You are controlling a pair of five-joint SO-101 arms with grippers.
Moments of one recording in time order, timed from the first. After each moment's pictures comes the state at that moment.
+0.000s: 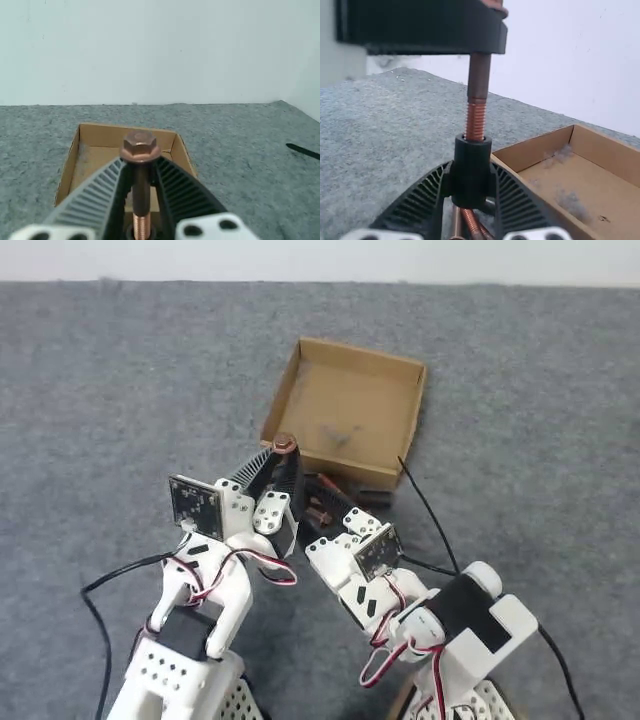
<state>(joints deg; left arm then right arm) 17.7 -86.8 88.8 20.4 16.6 -42.8 7.3 88.1 -85.7 2.1</state>
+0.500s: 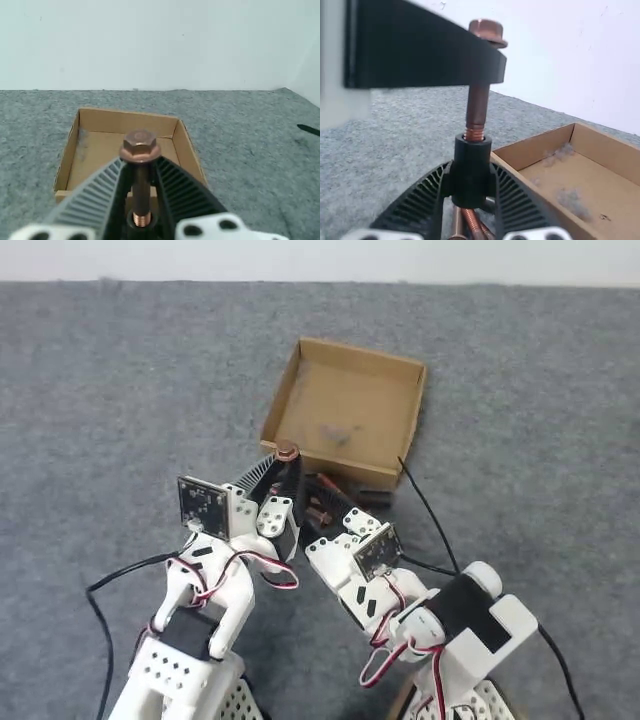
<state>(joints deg) 17.8 -86.8 91.4 20.5 16.6 -42.8 7.3 88.1 -85.4 2.1</state>
